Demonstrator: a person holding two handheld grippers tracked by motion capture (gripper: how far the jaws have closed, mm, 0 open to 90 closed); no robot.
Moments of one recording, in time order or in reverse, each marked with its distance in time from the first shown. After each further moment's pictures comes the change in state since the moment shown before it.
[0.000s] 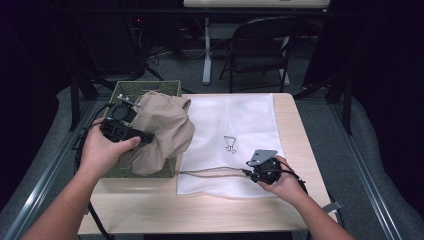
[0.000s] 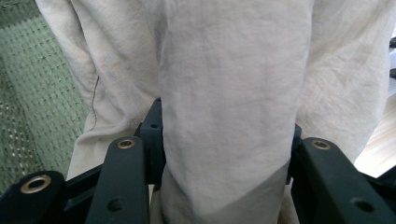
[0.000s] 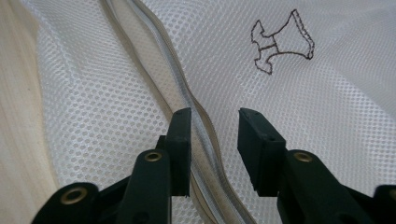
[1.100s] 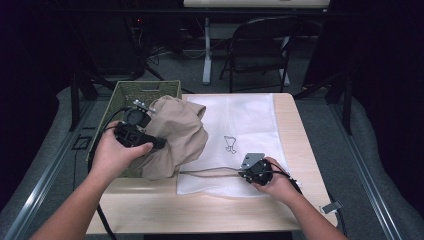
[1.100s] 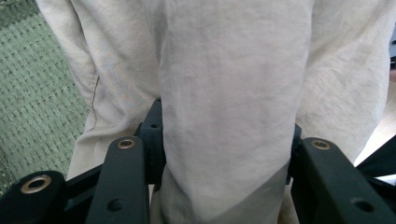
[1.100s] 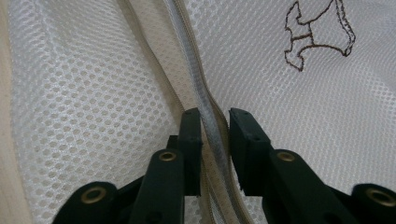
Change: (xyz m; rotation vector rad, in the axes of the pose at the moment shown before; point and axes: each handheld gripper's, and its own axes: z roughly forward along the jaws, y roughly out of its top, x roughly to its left) left arm -0.031 0.003 0.008 0.019 -0.037 0.085; right arm 0.008 0.000 0.030 0.047 0.010 -0.063
